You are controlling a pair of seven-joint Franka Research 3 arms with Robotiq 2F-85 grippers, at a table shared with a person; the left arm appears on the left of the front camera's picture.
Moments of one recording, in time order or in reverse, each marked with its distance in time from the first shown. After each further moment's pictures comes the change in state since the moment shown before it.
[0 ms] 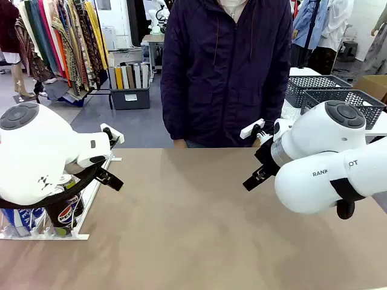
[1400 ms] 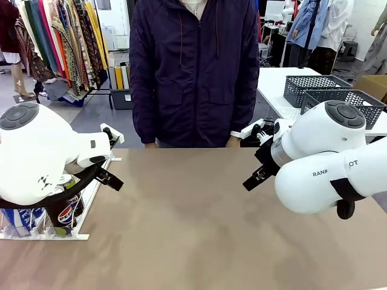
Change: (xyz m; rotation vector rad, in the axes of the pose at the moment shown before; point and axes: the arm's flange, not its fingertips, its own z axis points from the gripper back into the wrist) left arm 0.000 0.000 0.000 0.000 0.000 0.001; right arm 0.000 0.000 0.000 0.000 0.000 0.000
